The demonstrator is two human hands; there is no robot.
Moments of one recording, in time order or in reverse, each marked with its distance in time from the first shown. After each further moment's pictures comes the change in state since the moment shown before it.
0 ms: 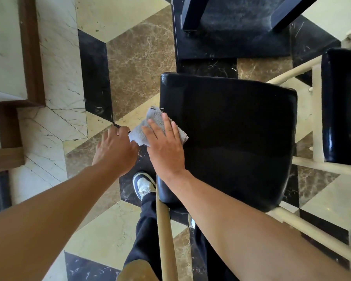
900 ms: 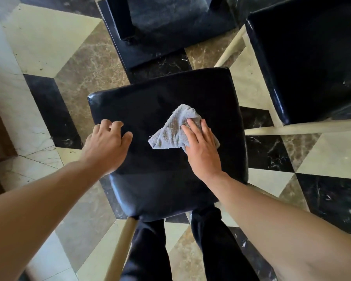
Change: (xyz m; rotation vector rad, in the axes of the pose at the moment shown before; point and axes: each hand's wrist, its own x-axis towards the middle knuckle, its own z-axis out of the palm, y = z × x) left_hand 0.018 0.149 -0.011 0.200 -0.032 0.287; right_hand -0.097 0.206 -0.047 0.107 0.101 0.367
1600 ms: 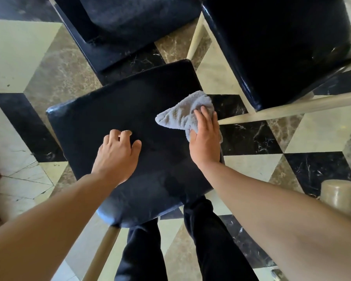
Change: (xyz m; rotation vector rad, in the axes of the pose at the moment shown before) left_hand 0.002 0.101 0.043 -0.036 -0.071 0.077; right_hand -0.001 0.077 -0.029 0.230 0.206 0.431
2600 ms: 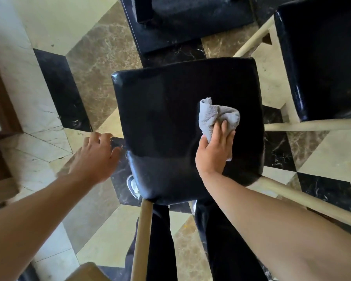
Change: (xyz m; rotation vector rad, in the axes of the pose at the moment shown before) left_hand -0.066 -0.189 -0.012 0.035 -0.014 -0.165; right_hand -0.083 -0.089 0.074 -0.050 0.042 0.146
